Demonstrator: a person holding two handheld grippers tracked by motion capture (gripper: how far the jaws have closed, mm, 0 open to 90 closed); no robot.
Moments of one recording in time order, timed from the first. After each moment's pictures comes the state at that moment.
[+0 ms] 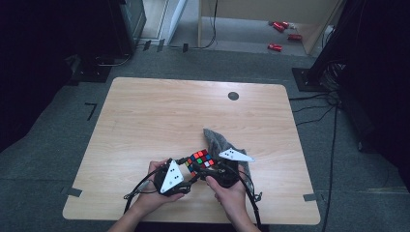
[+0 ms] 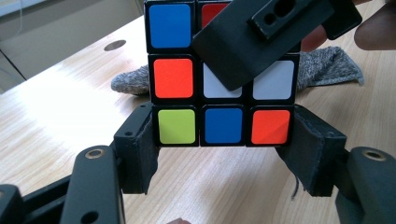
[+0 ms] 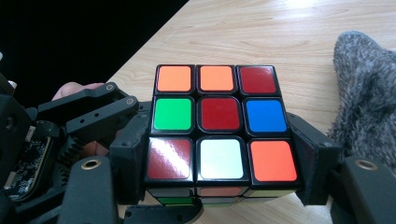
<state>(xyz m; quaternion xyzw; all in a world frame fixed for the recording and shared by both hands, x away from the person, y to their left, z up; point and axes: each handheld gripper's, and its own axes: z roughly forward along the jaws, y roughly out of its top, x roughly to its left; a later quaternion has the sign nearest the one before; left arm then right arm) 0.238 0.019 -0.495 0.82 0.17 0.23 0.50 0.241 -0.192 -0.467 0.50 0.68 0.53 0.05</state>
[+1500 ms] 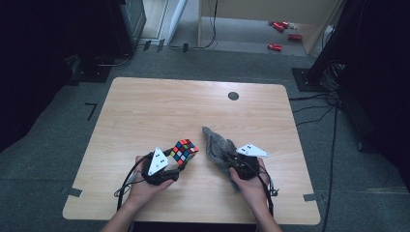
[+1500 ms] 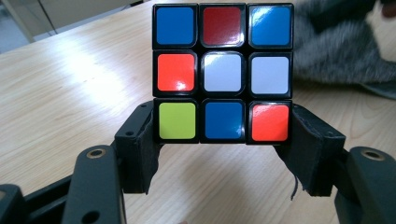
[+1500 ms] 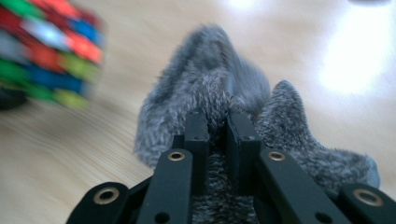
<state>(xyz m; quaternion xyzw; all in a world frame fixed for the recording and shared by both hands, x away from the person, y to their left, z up) 0.265 0.049 -0.492 0.81 0.28 0.21 0.47 0.260 -0.252 -0.478 0.50 0.73 0.44 0.18</state>
